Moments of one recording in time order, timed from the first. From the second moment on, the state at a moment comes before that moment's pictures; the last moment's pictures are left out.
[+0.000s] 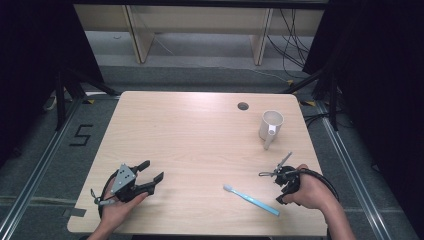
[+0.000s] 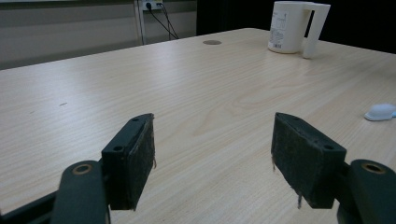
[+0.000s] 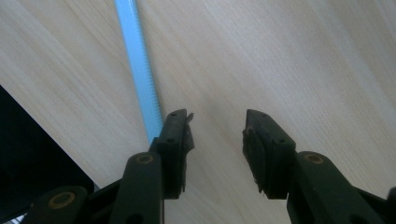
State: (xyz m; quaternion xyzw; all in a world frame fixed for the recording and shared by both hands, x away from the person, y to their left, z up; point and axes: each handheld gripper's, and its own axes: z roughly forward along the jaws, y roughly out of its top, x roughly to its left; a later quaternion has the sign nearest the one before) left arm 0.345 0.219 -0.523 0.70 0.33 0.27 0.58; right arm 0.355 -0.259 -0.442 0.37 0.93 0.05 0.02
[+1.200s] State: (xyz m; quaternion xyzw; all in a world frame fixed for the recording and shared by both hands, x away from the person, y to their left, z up) left arm 0.344 0.216 -0.522 0.71 0.32 0.27 0.57; right arm 0.363 -0.197 -0.455 0.29 0.96 0.03 0.00
